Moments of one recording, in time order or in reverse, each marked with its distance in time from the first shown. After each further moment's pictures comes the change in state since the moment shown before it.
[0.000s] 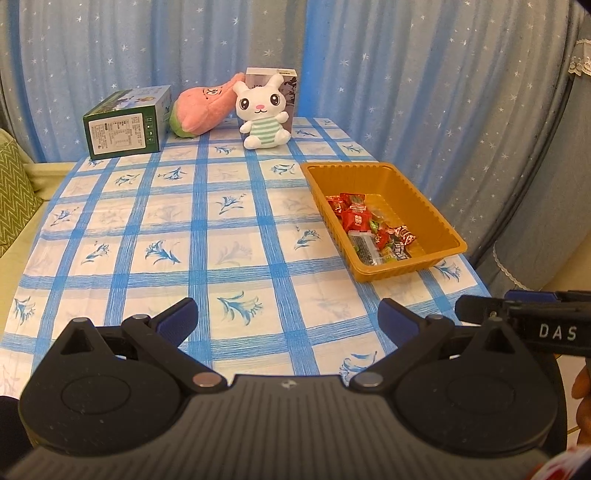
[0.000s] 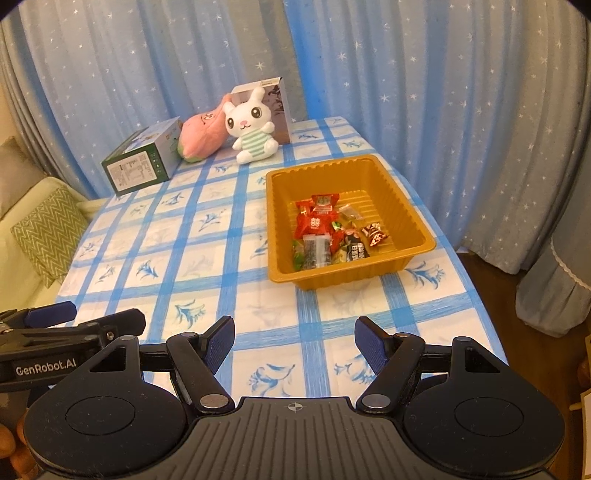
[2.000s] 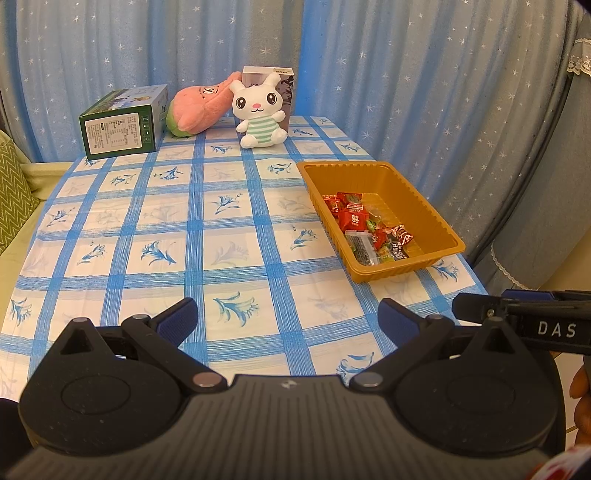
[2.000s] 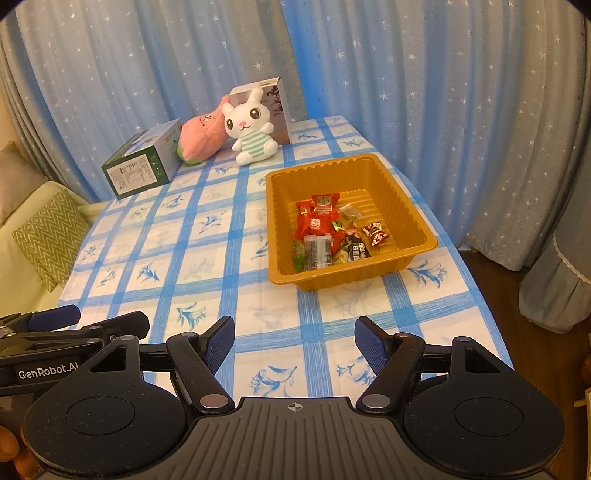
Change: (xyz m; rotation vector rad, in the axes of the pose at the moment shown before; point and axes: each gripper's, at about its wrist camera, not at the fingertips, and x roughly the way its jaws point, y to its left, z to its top) left arm 0.002 -0.002 0.000 0.003 0.004 -0.004; right arm 0.001 0.000 0.002 0.007 -0.001 0.003
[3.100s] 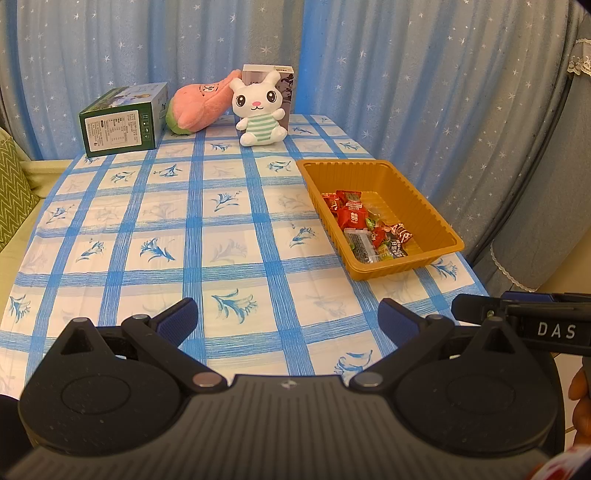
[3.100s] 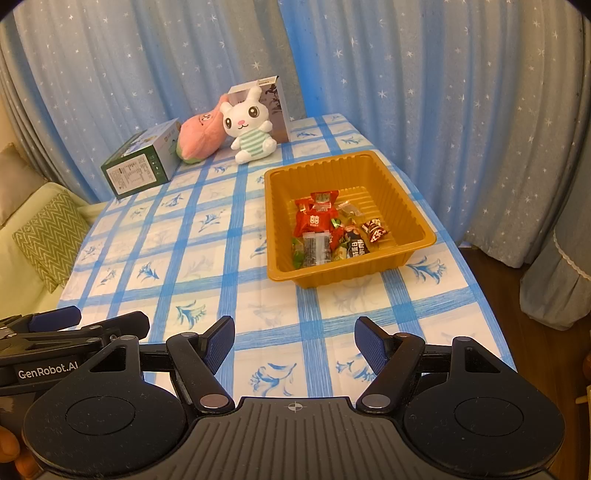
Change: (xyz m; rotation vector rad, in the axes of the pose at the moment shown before) left arm 0.001 -0.002 0.000 0.000 0.003 -0.004; right arm 0.000 -0.002 0.000 0.003 0.001 0.001
